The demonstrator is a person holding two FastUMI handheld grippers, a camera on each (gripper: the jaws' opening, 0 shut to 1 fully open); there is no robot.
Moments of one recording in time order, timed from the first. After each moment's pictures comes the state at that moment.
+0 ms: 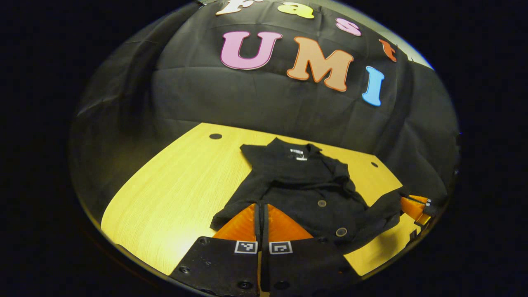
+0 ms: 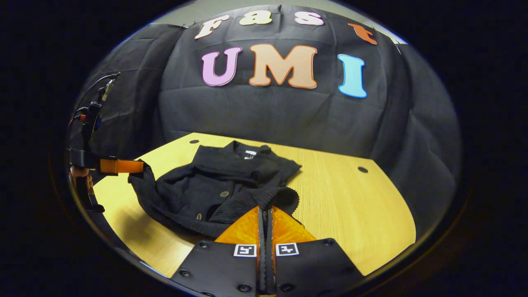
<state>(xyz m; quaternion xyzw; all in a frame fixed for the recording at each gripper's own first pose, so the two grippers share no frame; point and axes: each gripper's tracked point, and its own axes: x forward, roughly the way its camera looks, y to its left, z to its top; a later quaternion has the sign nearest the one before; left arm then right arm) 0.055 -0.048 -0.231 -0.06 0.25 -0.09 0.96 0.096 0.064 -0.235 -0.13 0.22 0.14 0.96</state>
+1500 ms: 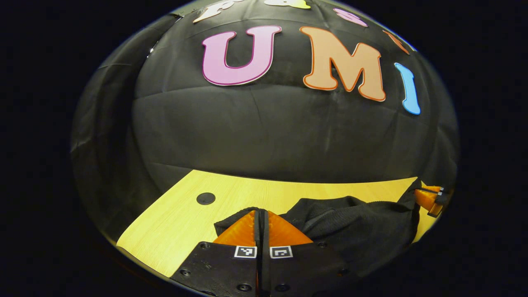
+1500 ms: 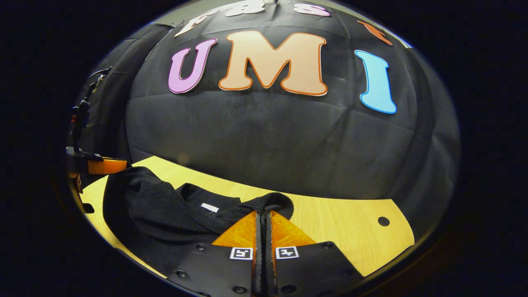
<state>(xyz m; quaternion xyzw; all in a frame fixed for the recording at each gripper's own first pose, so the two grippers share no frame) 0.312 -0.059 -0.234 0.01 0.19 -0.03 0.98 0.387 0.101 -0.218 -0.14 0.17 0.12 0.97</state>
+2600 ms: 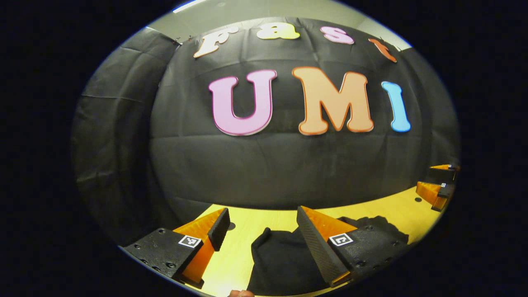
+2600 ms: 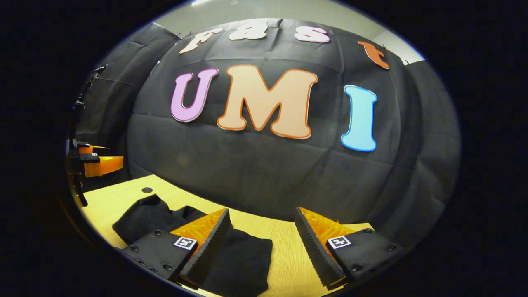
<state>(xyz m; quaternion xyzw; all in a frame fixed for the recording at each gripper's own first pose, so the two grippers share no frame) 0.250 -0.051 -0.102 0.04 0.05 -0.01 1.00 0.318 0.084 -0.102 -0.14 0.06 0.11 0.98</state>
